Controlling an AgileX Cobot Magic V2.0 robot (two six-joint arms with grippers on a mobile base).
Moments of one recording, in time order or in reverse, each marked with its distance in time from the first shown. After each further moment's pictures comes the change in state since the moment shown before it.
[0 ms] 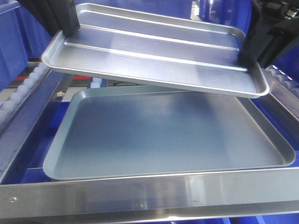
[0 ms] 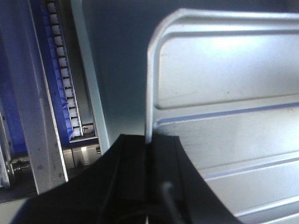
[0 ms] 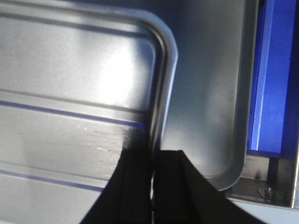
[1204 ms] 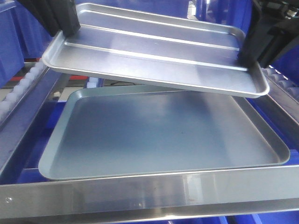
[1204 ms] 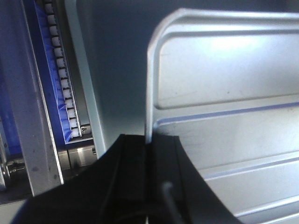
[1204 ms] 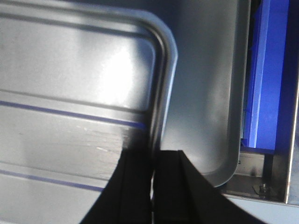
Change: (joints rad) left arm 0.000 0.000 0.000 0.000 0.000 0.000; right arm 0.000 0.000 0.000 0.000 0.000 0.000
